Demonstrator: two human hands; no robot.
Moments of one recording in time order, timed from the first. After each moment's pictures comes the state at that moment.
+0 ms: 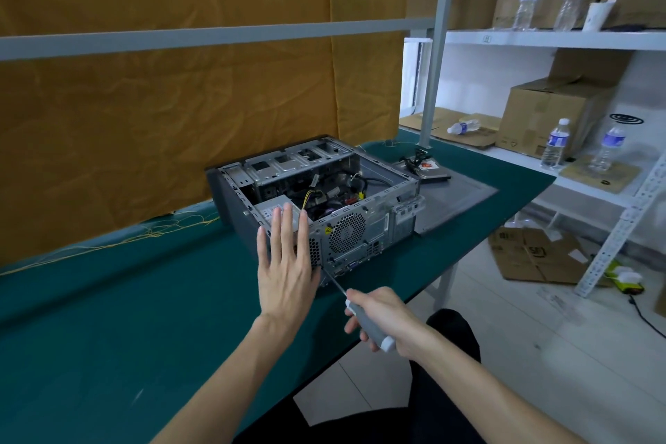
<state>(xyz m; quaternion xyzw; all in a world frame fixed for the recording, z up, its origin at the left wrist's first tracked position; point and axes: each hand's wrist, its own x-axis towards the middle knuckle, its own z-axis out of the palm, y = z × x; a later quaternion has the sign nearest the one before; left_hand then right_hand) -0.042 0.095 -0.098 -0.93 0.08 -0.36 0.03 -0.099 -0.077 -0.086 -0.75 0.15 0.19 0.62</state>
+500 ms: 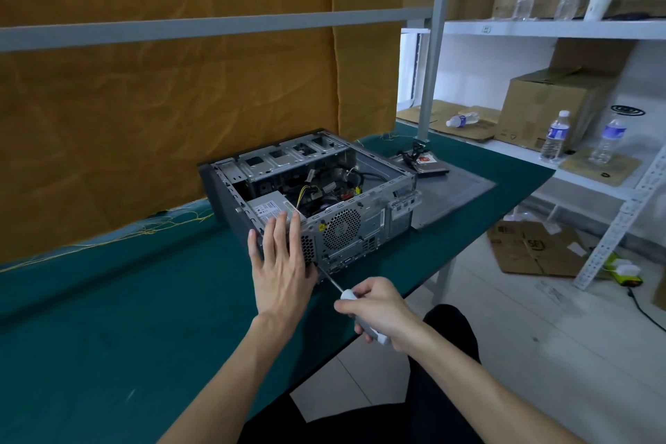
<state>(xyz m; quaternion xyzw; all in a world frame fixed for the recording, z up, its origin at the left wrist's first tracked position) -0.029 0.090 -0.115 -0.93 0.06 -0.36 0.00 -0.094 -0.082 -0.092 -0.76 0.11 0.15 0.62</state>
